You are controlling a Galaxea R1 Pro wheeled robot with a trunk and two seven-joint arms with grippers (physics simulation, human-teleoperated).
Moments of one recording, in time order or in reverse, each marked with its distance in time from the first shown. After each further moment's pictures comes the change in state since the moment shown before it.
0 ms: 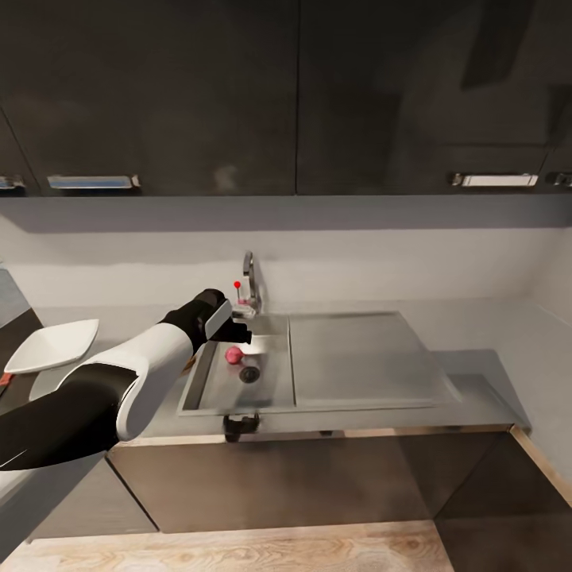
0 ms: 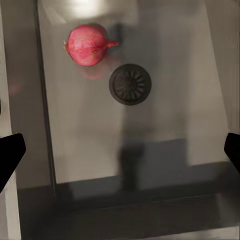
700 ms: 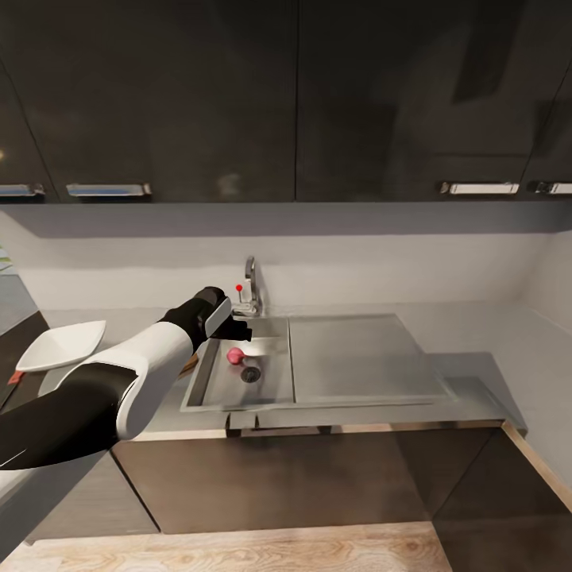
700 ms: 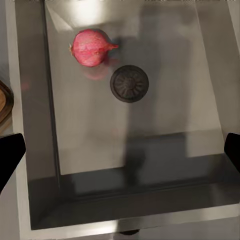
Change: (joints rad) left arm -0.003 0.000 -0.001 -0.014 -0.001 0.002 0.003; right arm 0.000 0.000 0.000 0.000 0.000 0.000 0.000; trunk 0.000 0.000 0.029
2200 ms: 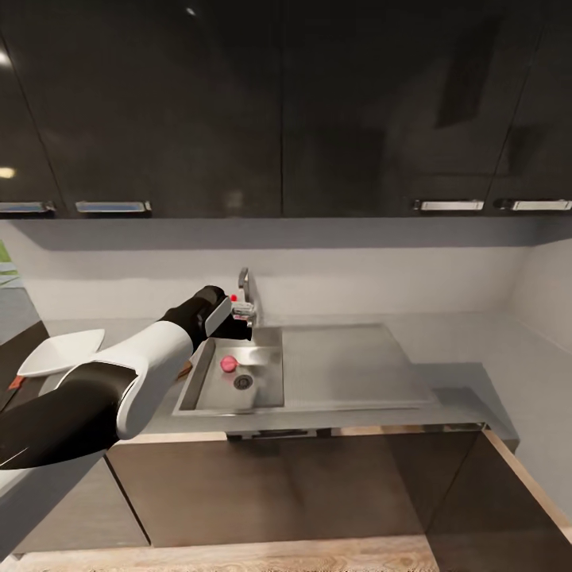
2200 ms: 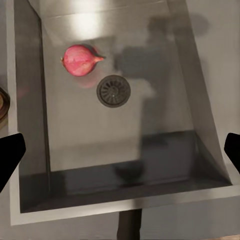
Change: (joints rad) left arm -0.002 0.000 0.001 -0.003 -0.001 0.001 -0.001; right arm 0.000 0.000 0.000 -0.001 0.000 -0.001 0.002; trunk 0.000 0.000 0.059
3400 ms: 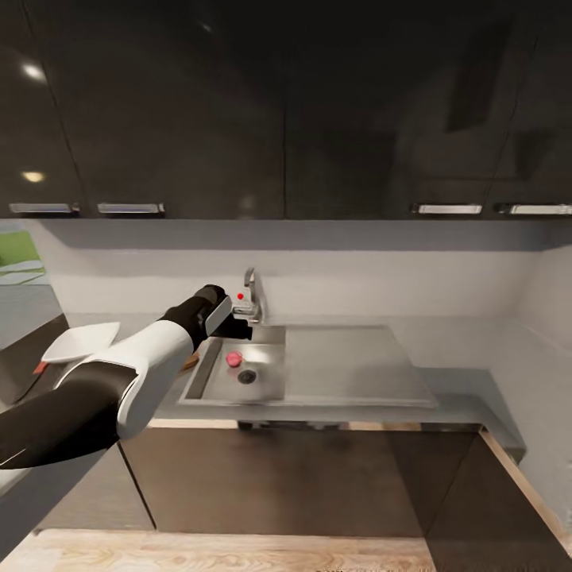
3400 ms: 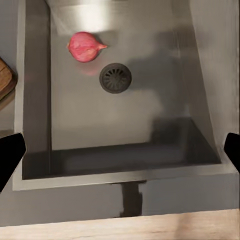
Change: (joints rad) left arm -0.003 -0.002 0.001 -0.001 0.000 0.001 0.001; right arm 0.000 0.000 0.000 0.000 0.000 -0.003 0.002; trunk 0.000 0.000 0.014
